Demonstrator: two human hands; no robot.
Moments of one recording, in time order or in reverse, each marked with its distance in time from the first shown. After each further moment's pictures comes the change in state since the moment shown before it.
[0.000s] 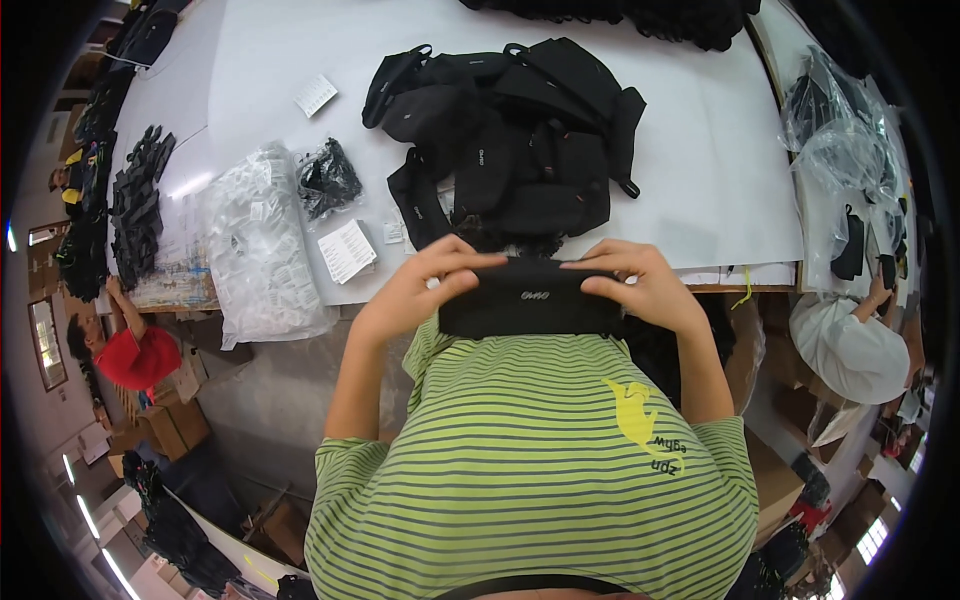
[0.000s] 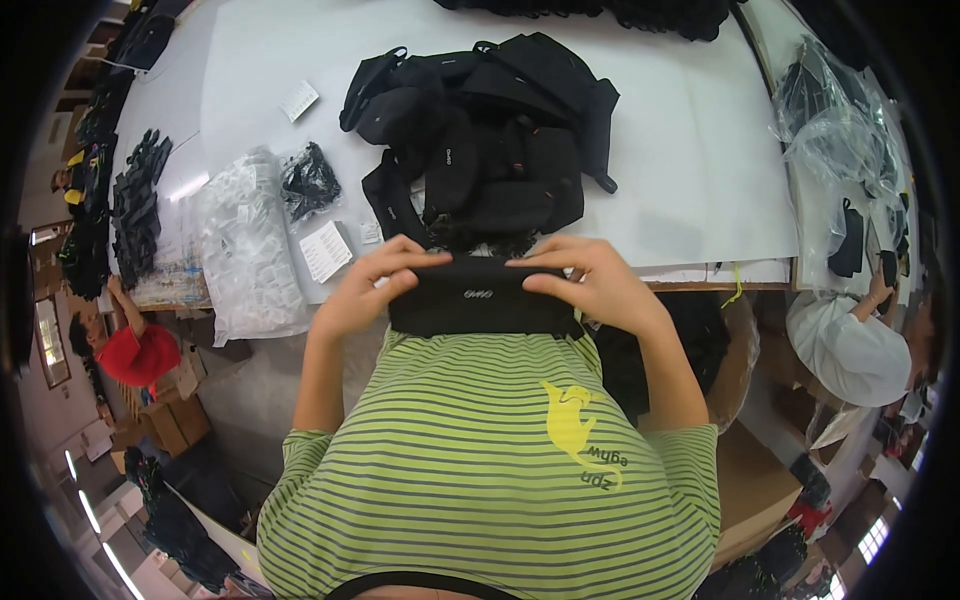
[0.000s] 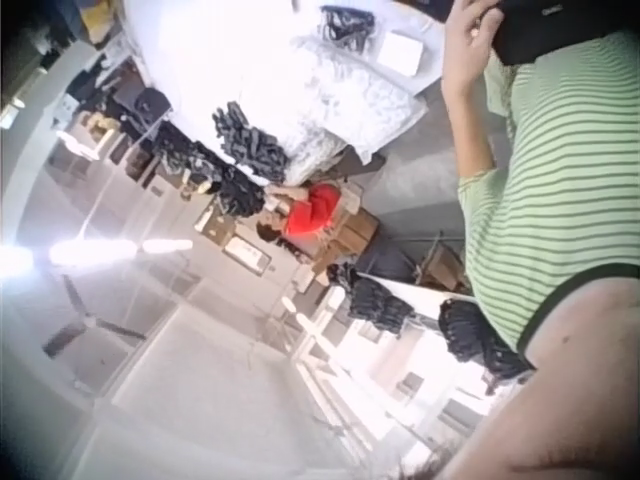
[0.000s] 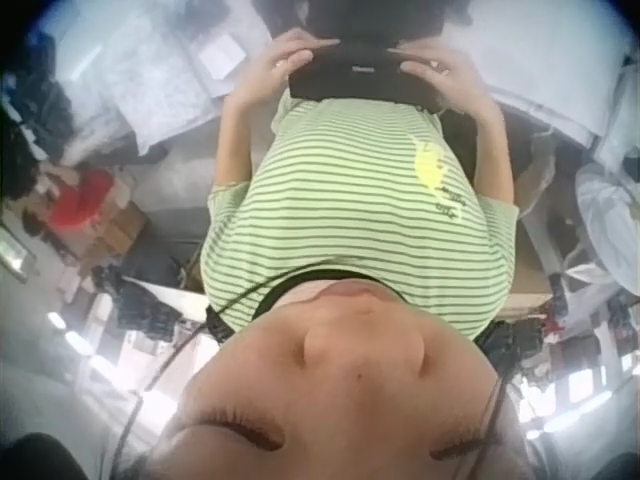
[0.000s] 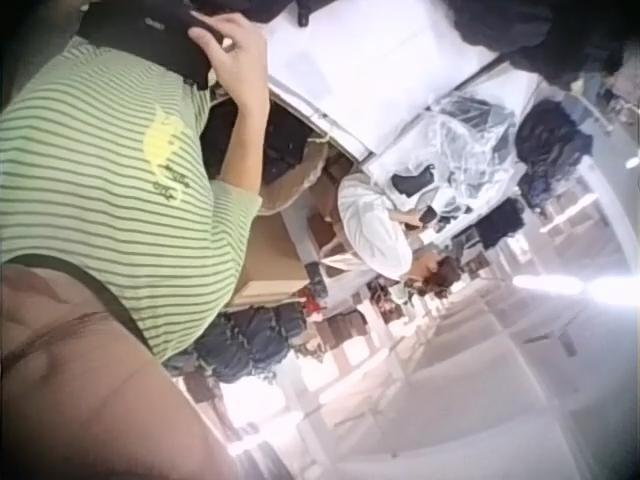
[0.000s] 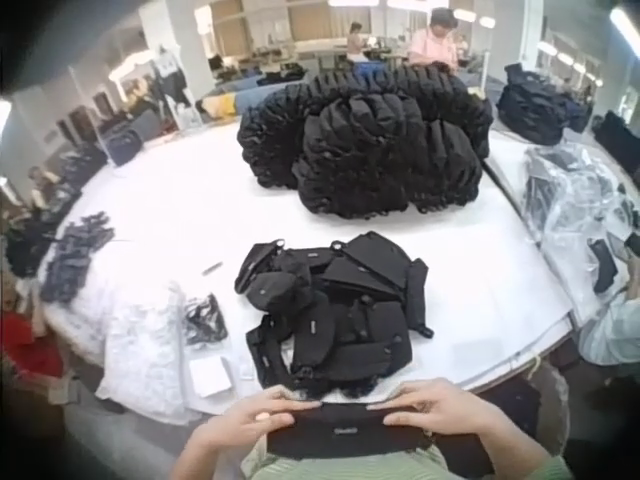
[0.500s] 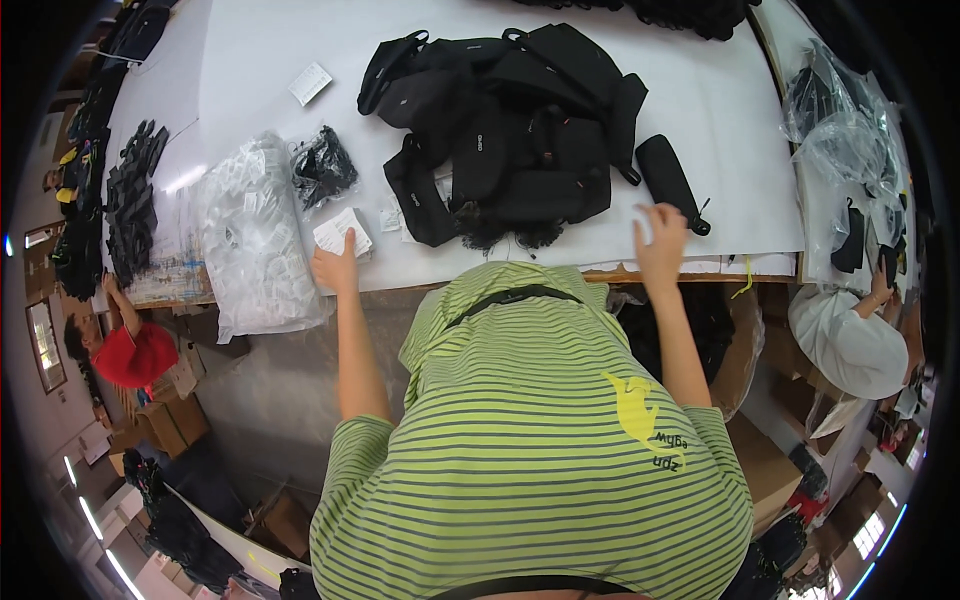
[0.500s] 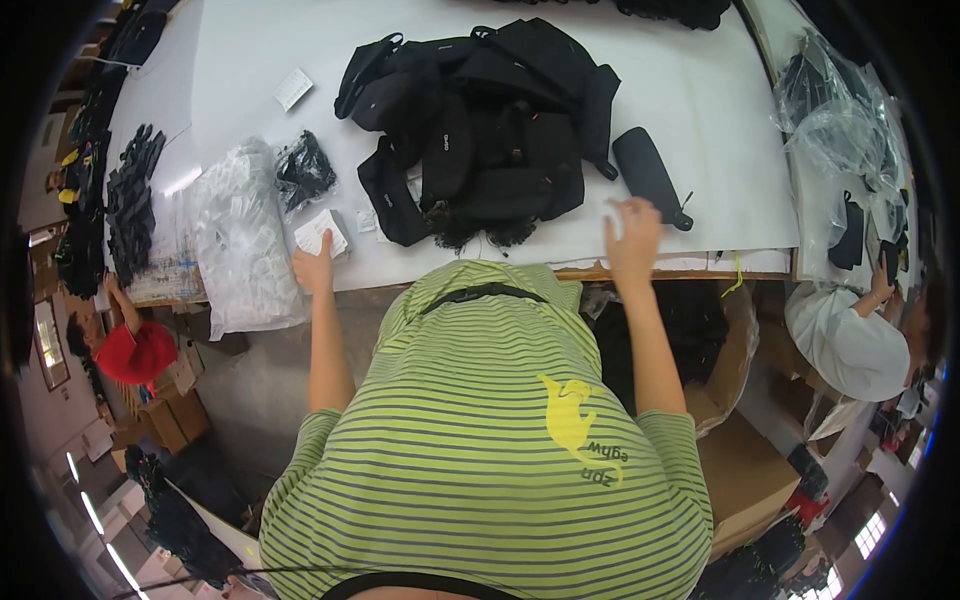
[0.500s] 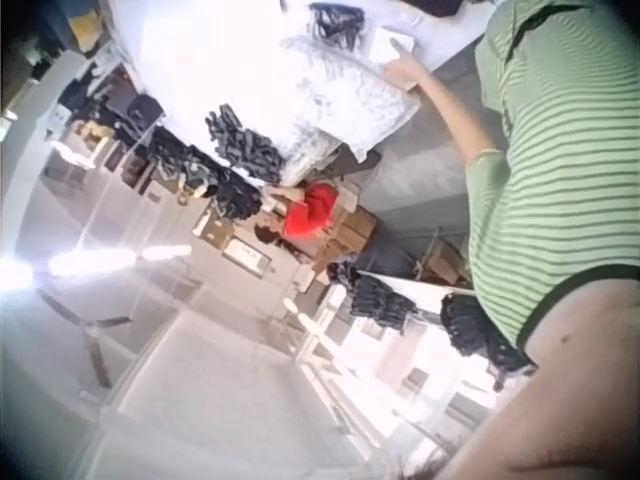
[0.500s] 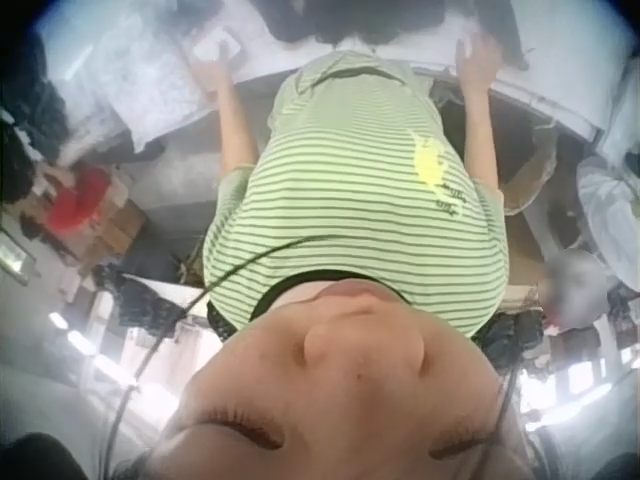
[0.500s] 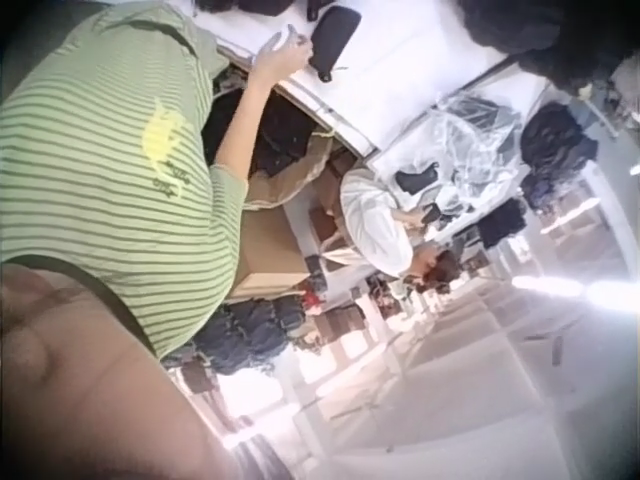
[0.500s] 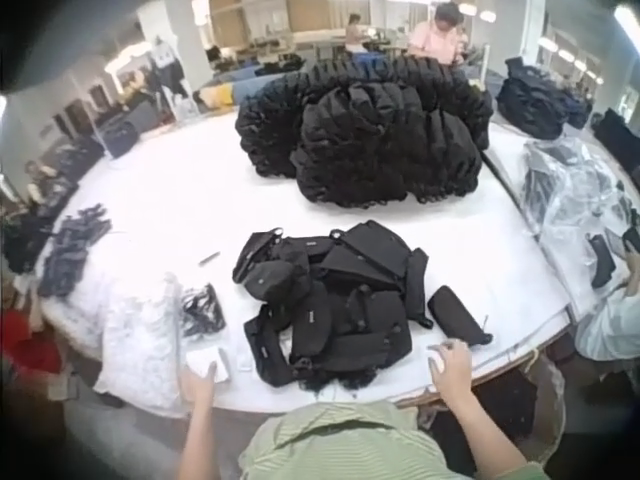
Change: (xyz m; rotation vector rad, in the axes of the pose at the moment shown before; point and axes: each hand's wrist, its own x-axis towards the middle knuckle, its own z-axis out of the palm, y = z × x) left_hand -0.066 -0.264 -0.053 0.713 1.095 -1.029; right_hand 0.001 0.181 0.005 -0.870 0.829 0.064
